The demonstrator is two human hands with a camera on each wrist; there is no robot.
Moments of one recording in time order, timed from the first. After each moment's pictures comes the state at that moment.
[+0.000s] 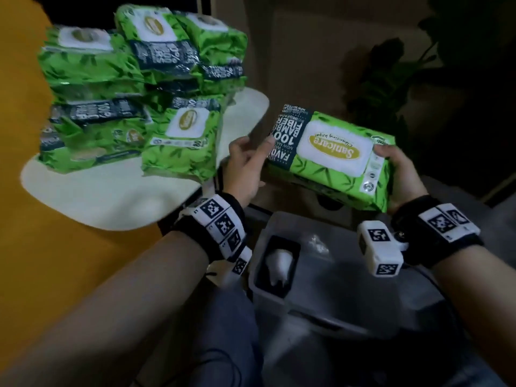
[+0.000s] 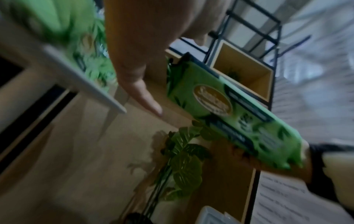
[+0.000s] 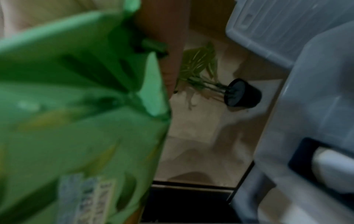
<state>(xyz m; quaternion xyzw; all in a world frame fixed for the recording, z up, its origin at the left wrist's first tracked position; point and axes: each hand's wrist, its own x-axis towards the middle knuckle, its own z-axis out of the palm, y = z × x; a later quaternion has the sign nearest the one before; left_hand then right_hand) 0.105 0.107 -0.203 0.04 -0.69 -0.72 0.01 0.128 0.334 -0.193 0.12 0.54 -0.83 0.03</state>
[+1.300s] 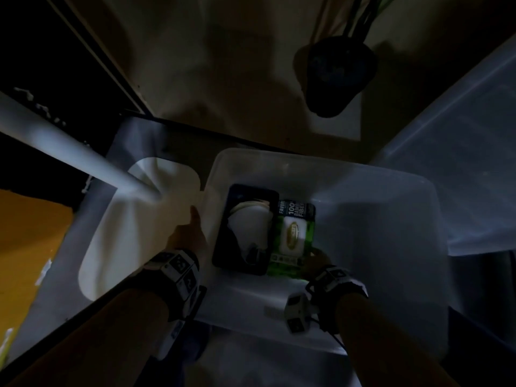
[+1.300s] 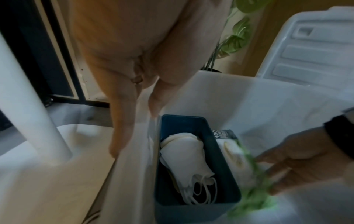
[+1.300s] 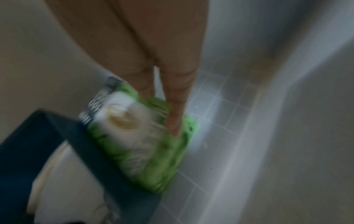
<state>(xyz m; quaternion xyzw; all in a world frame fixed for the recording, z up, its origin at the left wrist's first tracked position) -0.010 0.181 -0.562 0.10 -0.91 -0.08 -0.40 0.083 0.401 -0.691 0.49 0.63 -0.52 0.30</state>
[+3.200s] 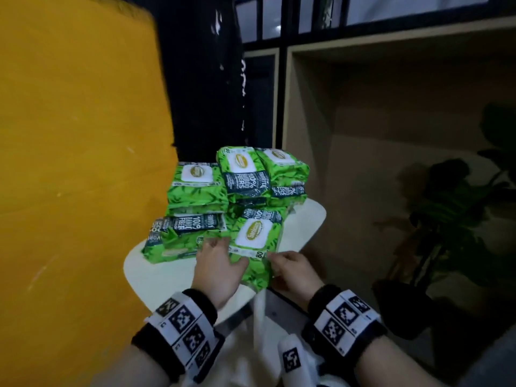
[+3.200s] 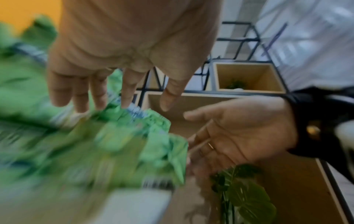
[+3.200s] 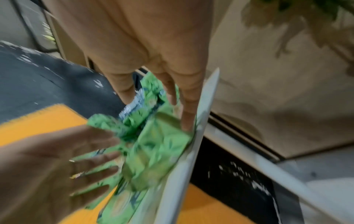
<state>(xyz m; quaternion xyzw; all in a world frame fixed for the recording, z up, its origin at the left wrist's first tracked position) 0.115 -0.012 -0.166 0.11 -0.94 -0.30 0.12 0.066 0.128 -0.193 -0.01 0.75 -0.65 0.12</state>
